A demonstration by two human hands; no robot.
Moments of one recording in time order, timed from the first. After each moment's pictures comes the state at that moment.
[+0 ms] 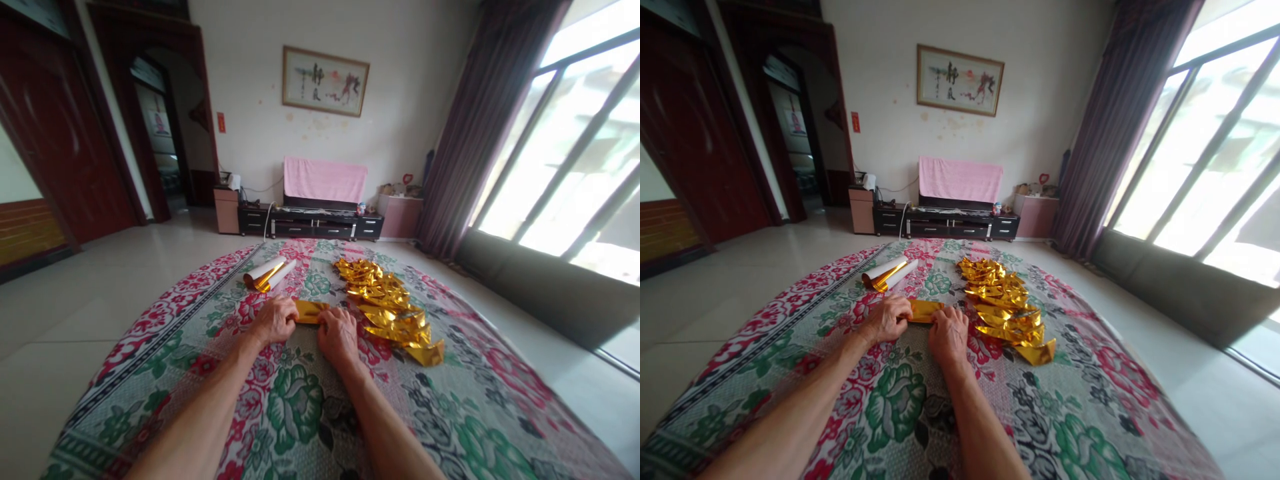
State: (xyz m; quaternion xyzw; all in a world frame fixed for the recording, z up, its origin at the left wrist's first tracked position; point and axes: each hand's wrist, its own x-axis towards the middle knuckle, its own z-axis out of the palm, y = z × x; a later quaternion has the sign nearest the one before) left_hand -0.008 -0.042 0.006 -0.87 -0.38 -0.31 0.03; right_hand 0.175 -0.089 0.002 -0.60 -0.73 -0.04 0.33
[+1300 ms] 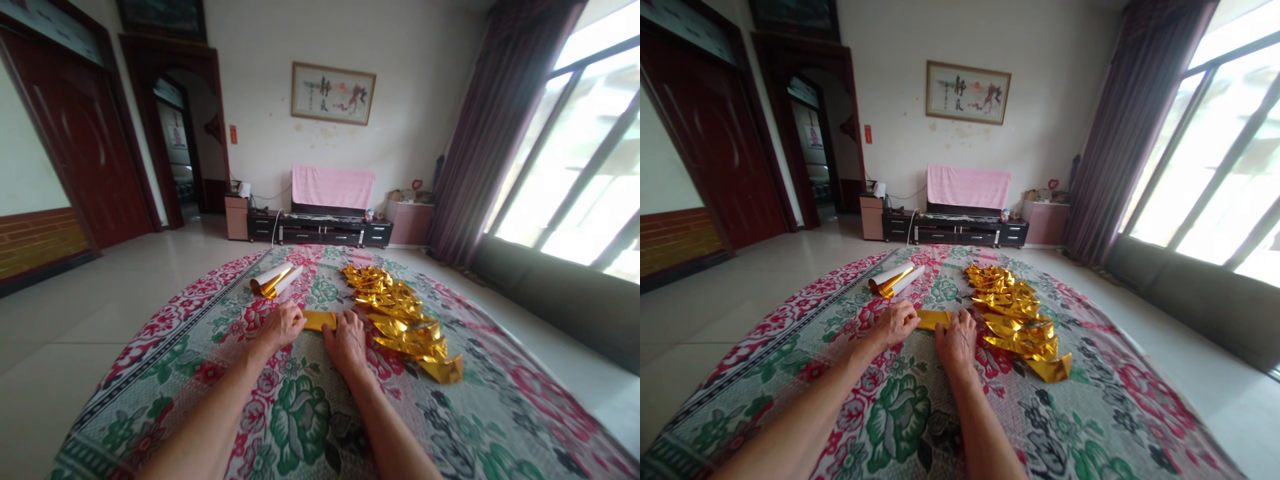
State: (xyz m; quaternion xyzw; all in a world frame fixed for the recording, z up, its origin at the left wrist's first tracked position) left_hand -0.003 -0.031 -0.010 -0.82 -0.47 -0.33 0.01; right_hand 0.174 -0.073 -0.003 -0.66 -0.67 -0.04 0.32
